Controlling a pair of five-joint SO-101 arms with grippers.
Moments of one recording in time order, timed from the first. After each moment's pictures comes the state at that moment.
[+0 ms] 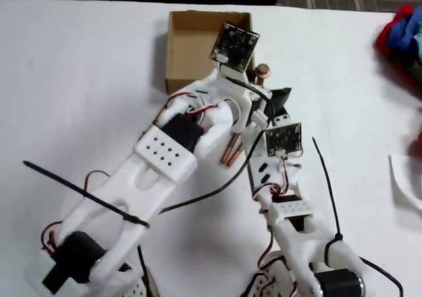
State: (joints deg) left arm 30.3 -12.4 16.7 31.3 10.7; right arm -12.6 -26.2 82.5 -47.1 8.8
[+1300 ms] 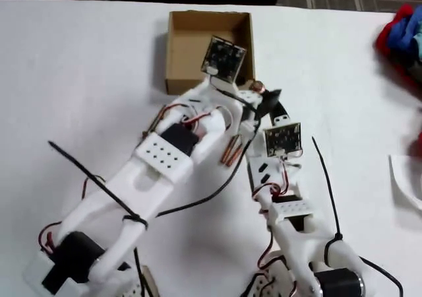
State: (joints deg) left arm 28.4 -12.5 26.3 17.8 10.6; right arm -12.6 -26.2 82.6 -47.1 9.0
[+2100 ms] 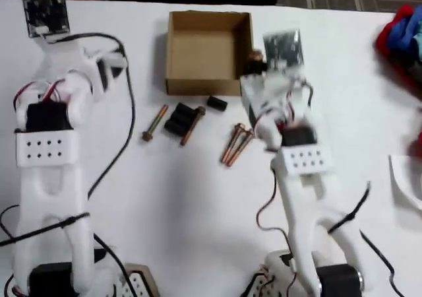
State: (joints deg) left arm -13.0 -25.3 18.4 51.0 5.4; right arm -12.2 -22.9 33.2 22.9 6.0
